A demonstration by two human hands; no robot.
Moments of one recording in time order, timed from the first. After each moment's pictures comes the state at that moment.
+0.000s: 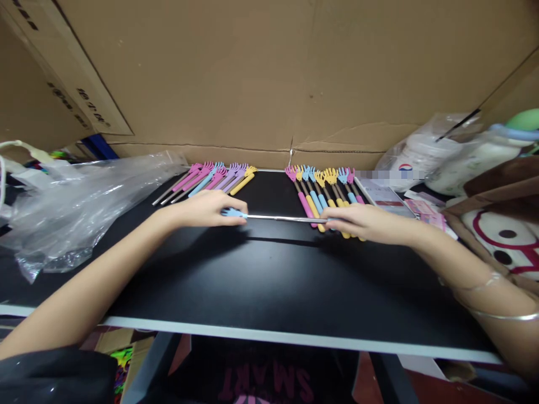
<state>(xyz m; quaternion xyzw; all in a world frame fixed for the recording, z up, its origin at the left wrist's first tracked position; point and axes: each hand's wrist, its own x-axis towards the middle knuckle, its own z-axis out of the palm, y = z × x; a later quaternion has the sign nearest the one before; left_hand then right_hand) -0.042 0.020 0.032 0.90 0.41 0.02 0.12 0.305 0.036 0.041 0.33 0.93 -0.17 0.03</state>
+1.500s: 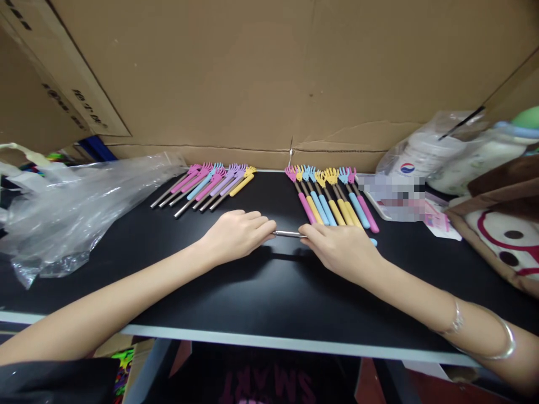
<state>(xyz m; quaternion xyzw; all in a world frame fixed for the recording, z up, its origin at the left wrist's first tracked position) 0.016 -0.013 -0.003 0.89 0.31 0.16 -0.28 0.256 -0.013 0.002 0.35 0.91 0.21 -0.09</state>
